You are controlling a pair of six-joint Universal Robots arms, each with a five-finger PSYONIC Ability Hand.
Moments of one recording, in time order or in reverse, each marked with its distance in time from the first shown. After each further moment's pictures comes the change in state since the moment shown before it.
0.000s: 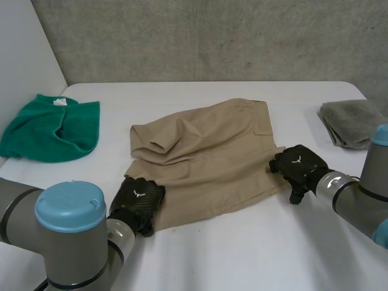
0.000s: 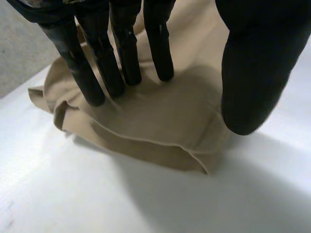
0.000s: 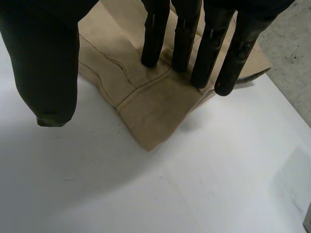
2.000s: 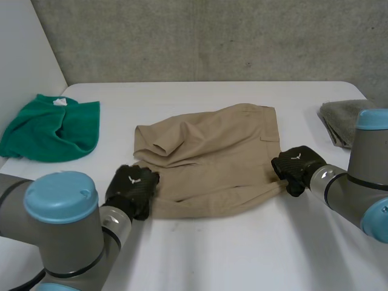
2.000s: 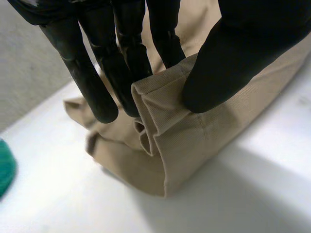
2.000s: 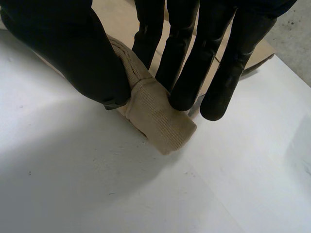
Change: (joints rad) left arm 0.030 0.034 0.018 0.033 -0.005 0.012; right arm 0.089 -0.011 -0.111 0.185 0.175 0.168; left_hand 0.512 0.609 0.615 0.618 0.590; right_hand 0.537 0.668 0.680 0.673 0.662
